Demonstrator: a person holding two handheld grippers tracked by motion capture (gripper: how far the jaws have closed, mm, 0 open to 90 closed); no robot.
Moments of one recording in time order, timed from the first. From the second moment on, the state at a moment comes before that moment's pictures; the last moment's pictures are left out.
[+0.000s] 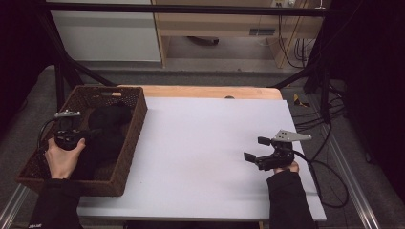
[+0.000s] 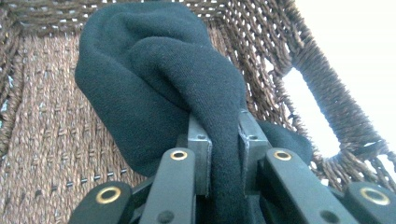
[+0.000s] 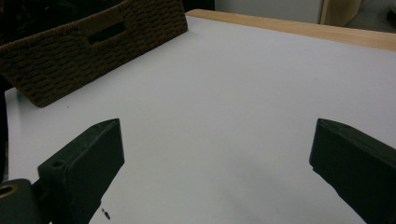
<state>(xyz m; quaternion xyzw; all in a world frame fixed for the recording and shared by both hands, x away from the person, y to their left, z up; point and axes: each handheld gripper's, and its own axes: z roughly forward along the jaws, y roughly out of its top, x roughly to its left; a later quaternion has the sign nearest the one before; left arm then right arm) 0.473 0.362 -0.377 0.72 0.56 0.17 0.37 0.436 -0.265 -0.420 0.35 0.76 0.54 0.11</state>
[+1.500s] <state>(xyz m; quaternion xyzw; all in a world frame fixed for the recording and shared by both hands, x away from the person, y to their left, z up) 0.435 0.367 -0.281 0.72 0.49 0.21 0.44 0.437 -0.265 -0.421 0.35 0.76 0.54 0.11</state>
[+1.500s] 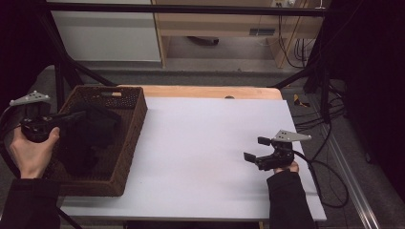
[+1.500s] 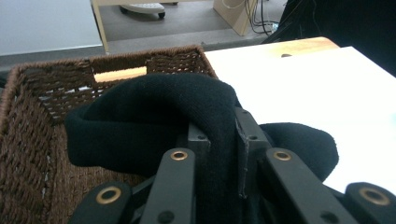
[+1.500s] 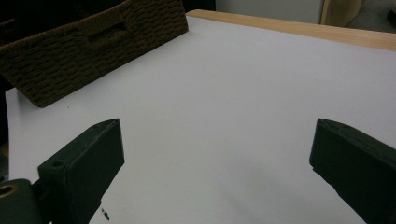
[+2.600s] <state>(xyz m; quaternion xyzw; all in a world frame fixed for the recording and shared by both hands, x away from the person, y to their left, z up) 0.416 0.363 -0.231 0.73 0.44 0.21 0.47 0.436 -0.265 -0.421 0.35 0.76 0.54 0.11</state>
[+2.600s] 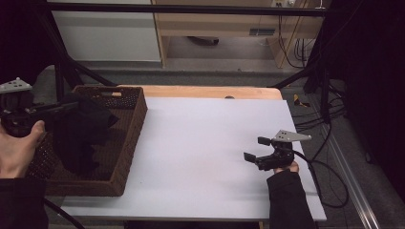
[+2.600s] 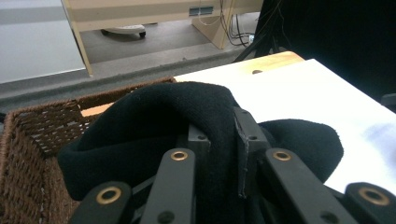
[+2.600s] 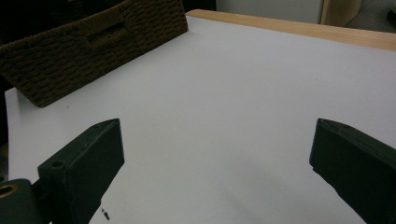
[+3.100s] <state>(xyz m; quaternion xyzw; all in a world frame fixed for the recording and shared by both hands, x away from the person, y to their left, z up) 0.413 0.355 -0.216 0.74 0.43 0.21 0.48 0.437 -0.265 -0.421 0.35 0.76 0.54 0.11</state>
